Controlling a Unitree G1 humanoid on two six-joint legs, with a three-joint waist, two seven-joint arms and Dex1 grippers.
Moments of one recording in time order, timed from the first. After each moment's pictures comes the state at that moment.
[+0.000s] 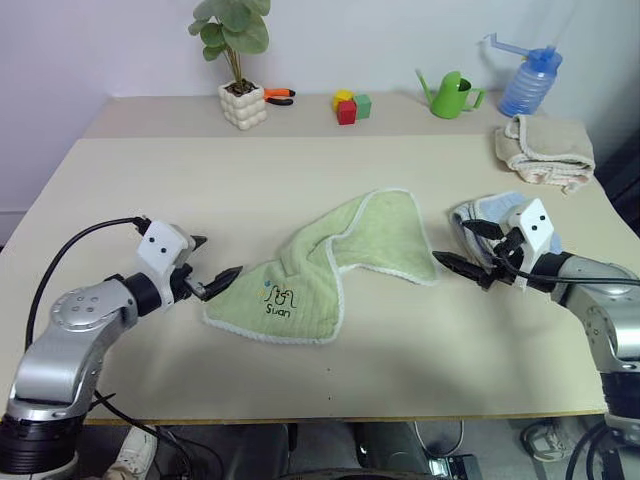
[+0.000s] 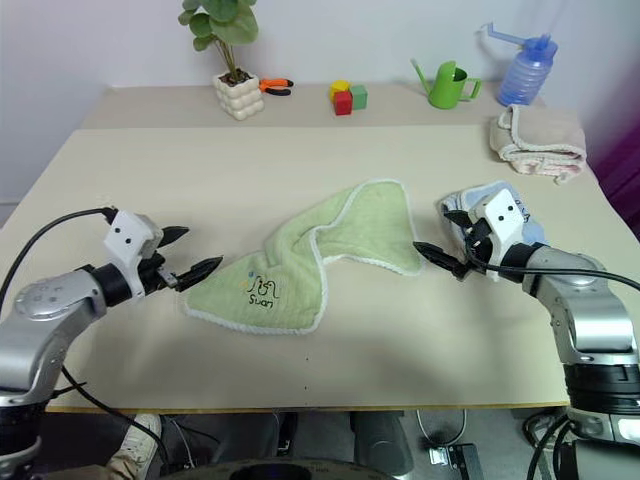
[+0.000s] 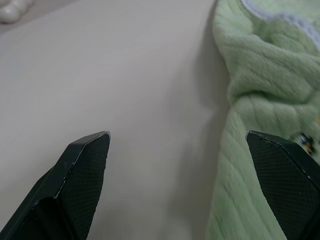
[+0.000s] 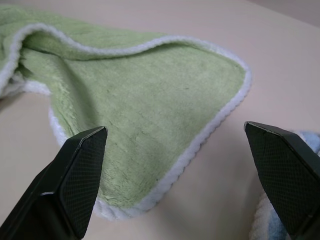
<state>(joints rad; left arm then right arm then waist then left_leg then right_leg) -0.05 0.73 0.21 -0.42 -0.40 0.60 -0.68 -0.22 -0.78 -0.20 -0.08 0.40 0.47 0.88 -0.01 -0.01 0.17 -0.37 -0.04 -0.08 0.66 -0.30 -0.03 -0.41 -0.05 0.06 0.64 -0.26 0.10</state>
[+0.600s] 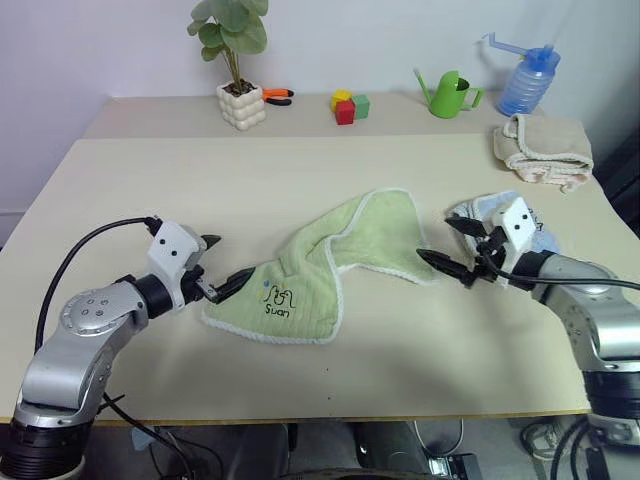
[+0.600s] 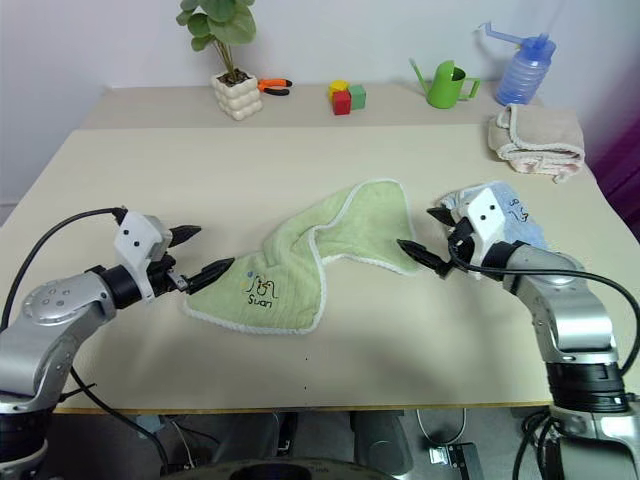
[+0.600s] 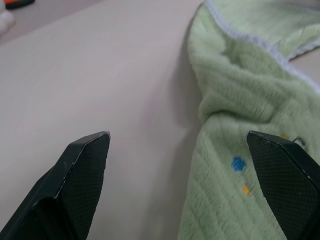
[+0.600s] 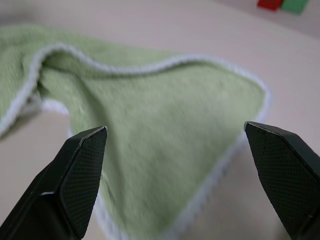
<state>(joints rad) -0.05 0.69 0.18 -0.49 -0.42 0.60 -0.66 -0.25 -0.70 -0.16 -0.12 0.39 0.44 0.82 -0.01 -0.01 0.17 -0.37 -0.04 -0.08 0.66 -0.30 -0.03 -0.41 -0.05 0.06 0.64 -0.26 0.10</state>
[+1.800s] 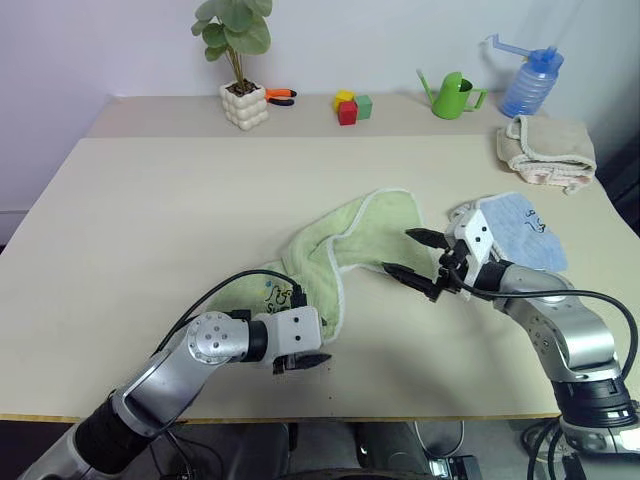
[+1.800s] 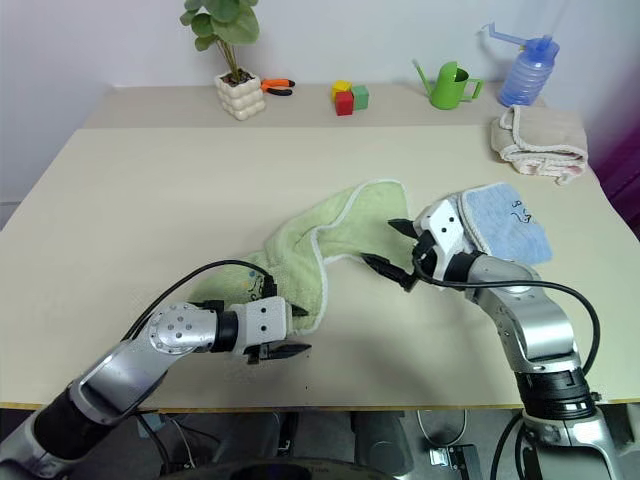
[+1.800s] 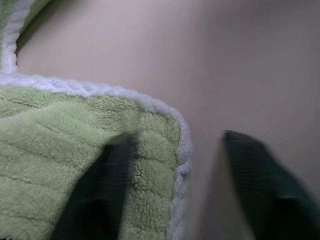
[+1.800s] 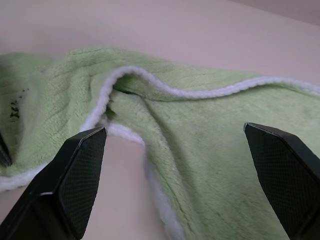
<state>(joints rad) -0.17 0.69 -0.49 -0.54 -0.03 0.51 -0.79 -0.24 -0.62 -0.05 -0.22 0.43 0.49 0.80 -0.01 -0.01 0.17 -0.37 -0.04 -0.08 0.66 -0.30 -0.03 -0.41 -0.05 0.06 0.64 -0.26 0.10</state>
